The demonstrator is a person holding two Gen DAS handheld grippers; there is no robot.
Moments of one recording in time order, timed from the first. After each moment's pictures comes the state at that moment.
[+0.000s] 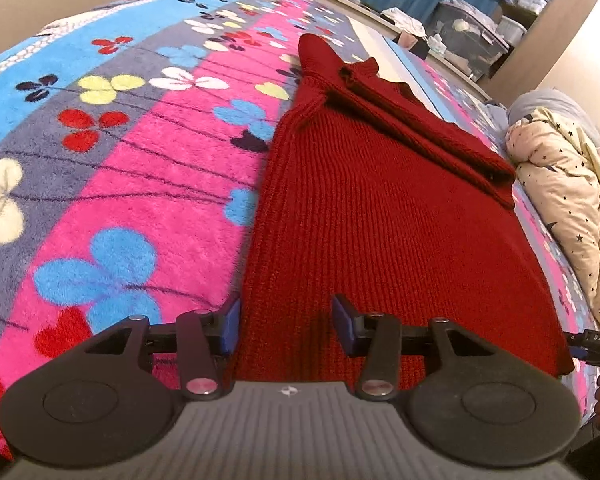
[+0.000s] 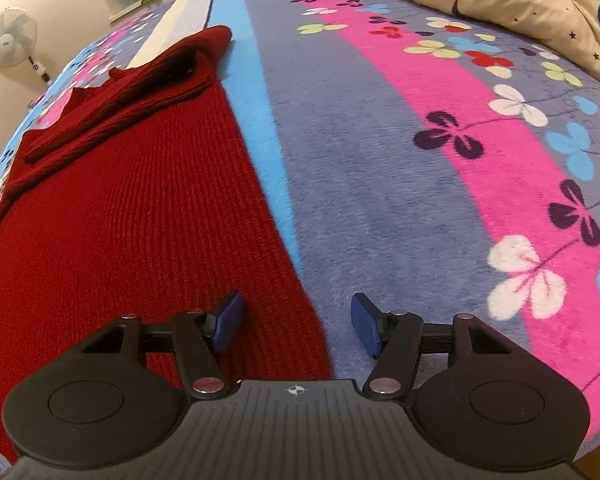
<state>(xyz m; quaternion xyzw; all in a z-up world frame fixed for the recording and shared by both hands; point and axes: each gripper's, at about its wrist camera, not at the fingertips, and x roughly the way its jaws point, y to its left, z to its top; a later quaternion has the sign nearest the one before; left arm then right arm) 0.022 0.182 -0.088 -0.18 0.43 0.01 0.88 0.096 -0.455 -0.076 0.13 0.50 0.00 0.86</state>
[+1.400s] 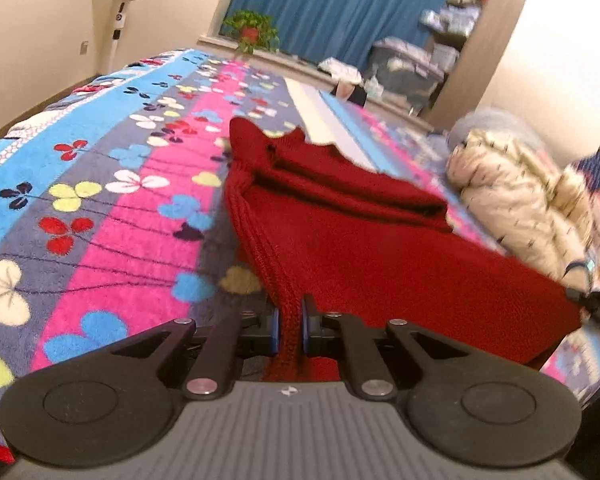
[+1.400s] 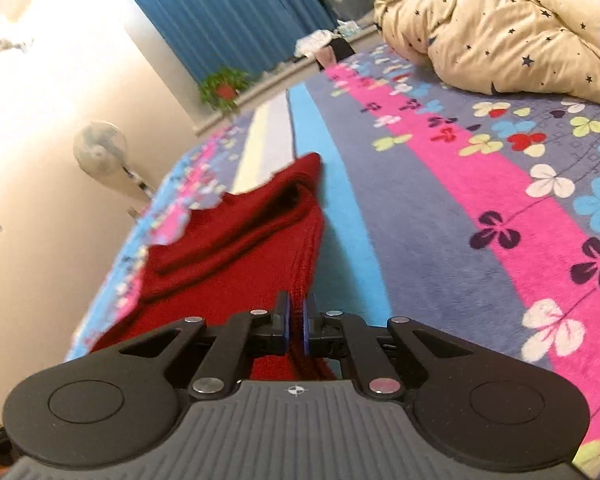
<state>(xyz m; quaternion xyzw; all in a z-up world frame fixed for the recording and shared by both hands) -0.014 0.159 -0.016 -0.15 0.33 -0.05 0.93 0.046 -0.485 0.018 0.27 0.33 0.11 0.90</state>
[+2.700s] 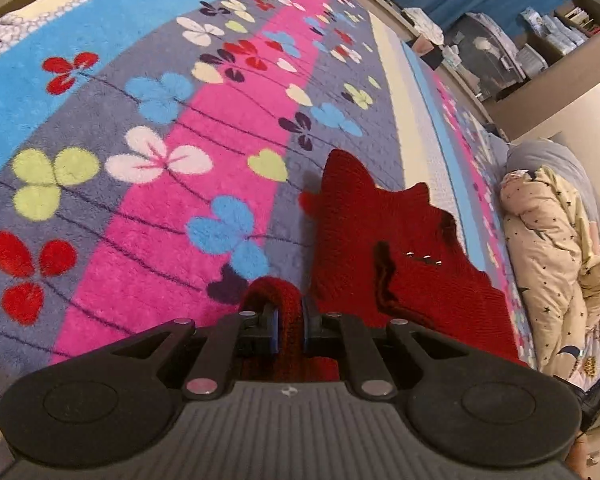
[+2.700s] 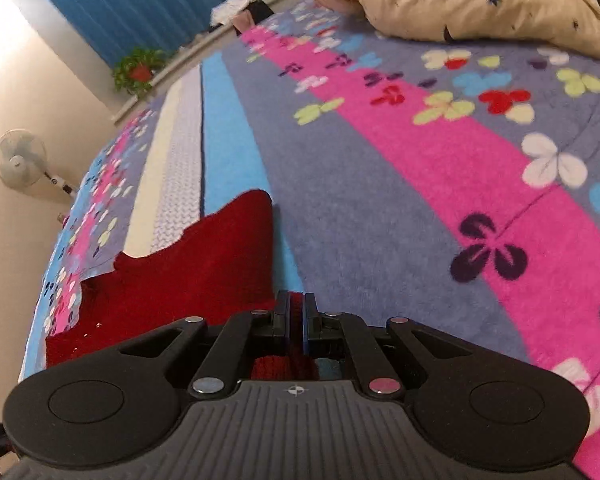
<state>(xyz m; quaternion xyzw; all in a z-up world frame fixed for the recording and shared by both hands) 0.153 0.259 -0.044 -0.28 0.47 -0.02 0.83 0.186 -0.502 -0.052 0.29 0.42 0.00 0.86</state>
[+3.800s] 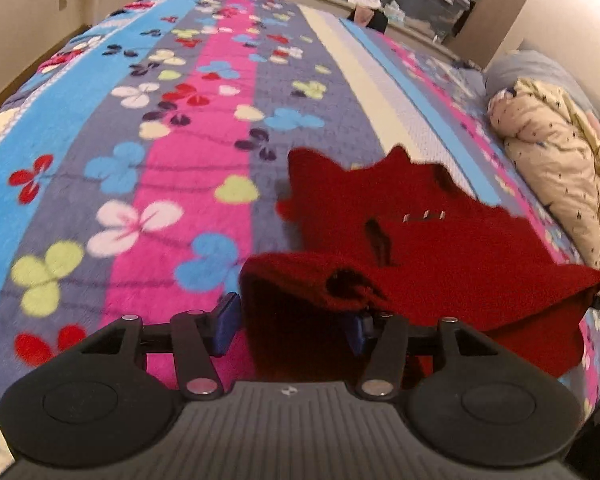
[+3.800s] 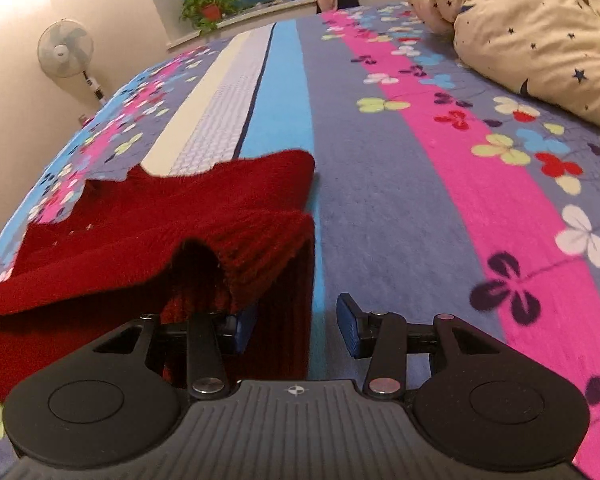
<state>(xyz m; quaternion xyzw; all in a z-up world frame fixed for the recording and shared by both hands) 0.153 0.210 -0.031 -0.10 0.45 -0.06 0.89 0.182 -0.466 -0.050 0.12 0.43 0.08 0.89</state>
